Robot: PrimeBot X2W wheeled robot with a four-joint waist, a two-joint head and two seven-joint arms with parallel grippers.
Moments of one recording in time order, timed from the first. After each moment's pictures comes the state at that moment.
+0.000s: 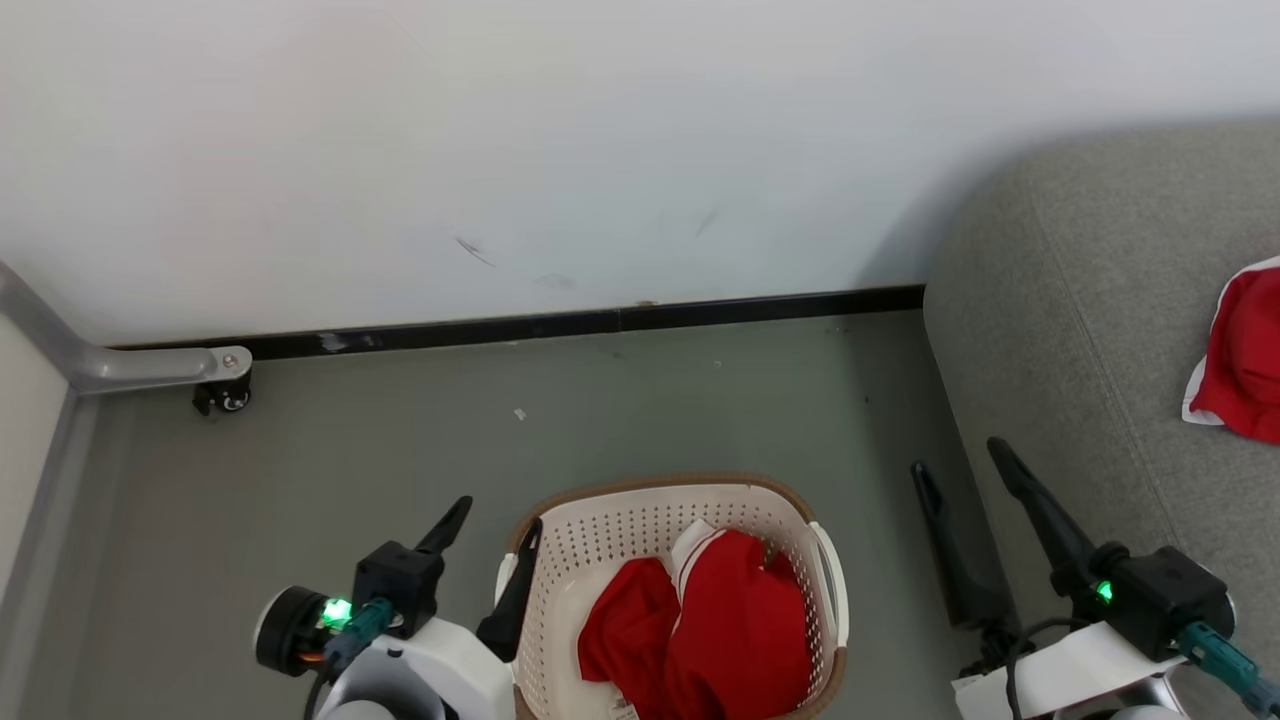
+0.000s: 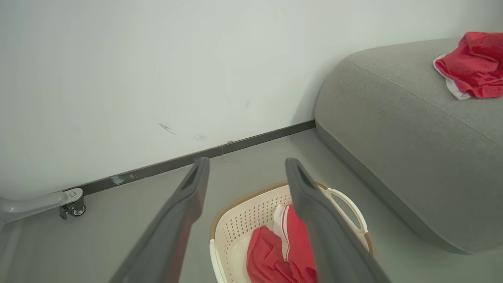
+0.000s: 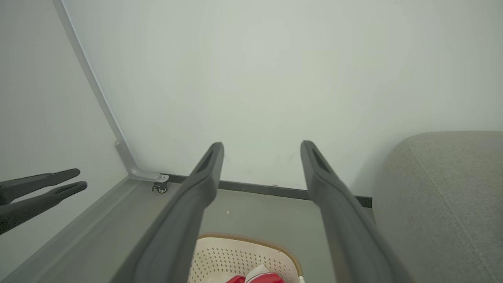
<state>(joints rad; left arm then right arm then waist) -0.24 0.22 -0.57 0.21 -0.49 0.15 -0.13 0.04 -0.04 0.08 -0.10 0.08 0.13 -0.25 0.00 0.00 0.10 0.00</state>
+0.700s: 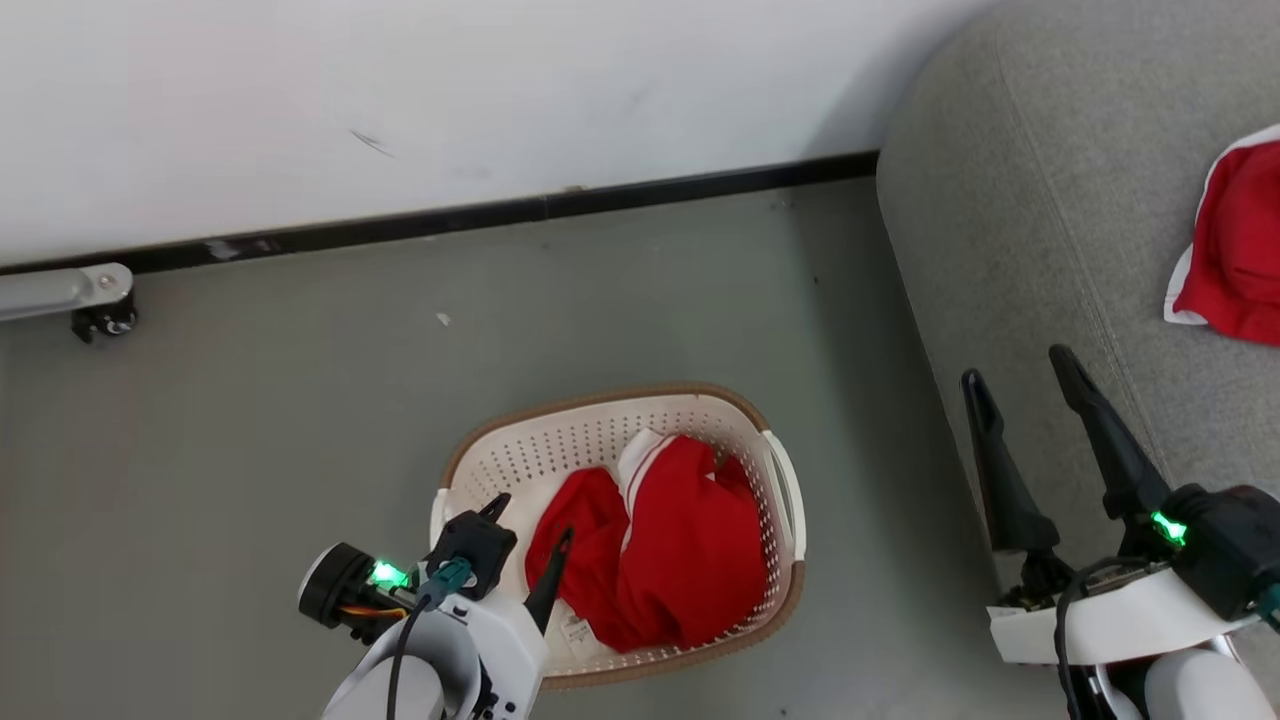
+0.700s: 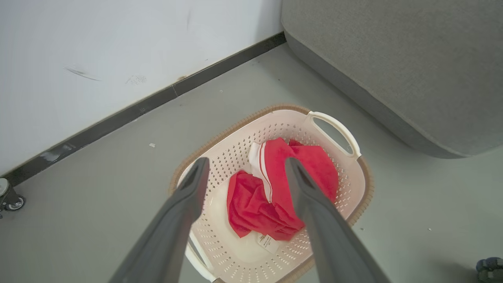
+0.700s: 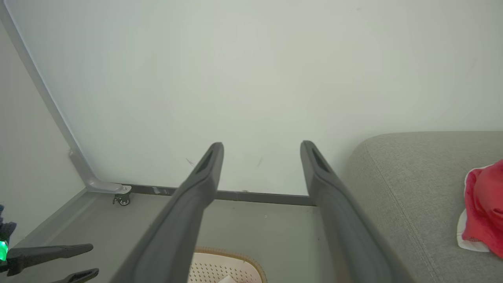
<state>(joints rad) -0.41 0.14 -0.70 0.49 -0.39 0.08 -0.08 -0.02 -0.04 0.02 -0.23 0.06 0.13 -0.25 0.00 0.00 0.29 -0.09</state>
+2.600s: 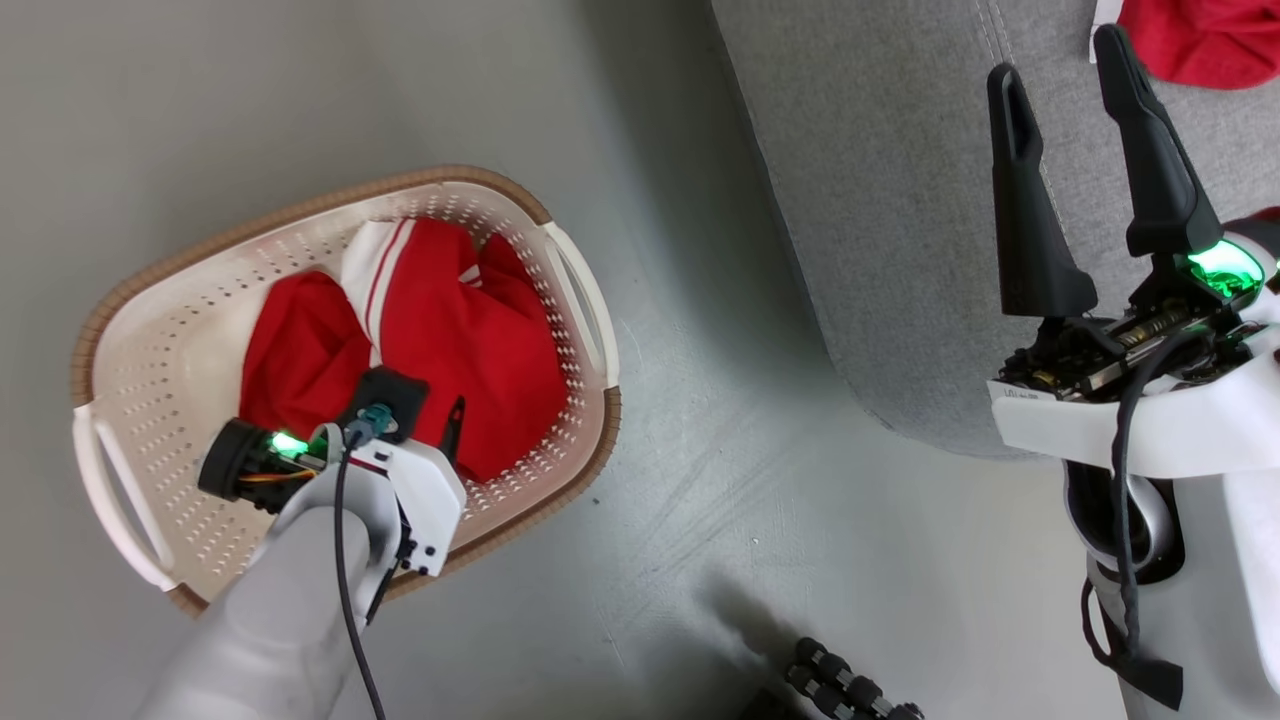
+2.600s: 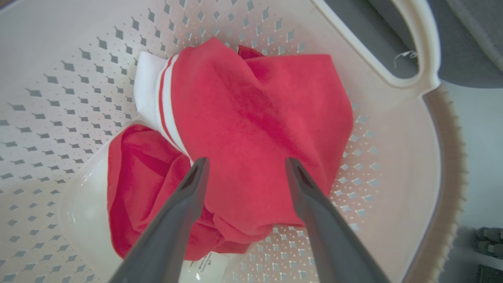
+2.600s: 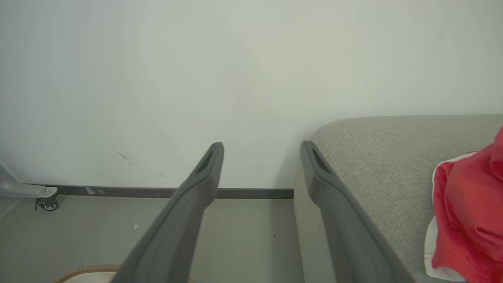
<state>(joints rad) -0.72 0.10 -0.66 0.89 -0.37 0.07 -0.09 -0.42 -0.04 0.08 -0.27 0.20 0.13 -0.26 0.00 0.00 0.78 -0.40</state>
